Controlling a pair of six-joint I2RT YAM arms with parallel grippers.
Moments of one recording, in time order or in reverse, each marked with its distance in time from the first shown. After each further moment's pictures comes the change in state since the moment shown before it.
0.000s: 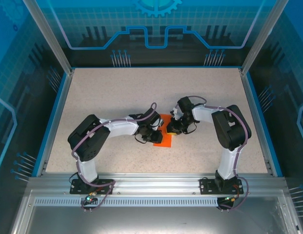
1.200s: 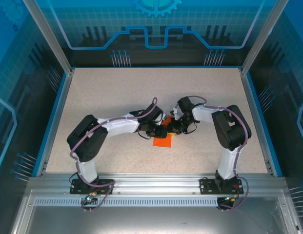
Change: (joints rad) left arm -0.005 0.019 0.091 0.024 0.036 -0.052; right arm 0.000 0.000 0.000 -0.001 -0.001 -0.004
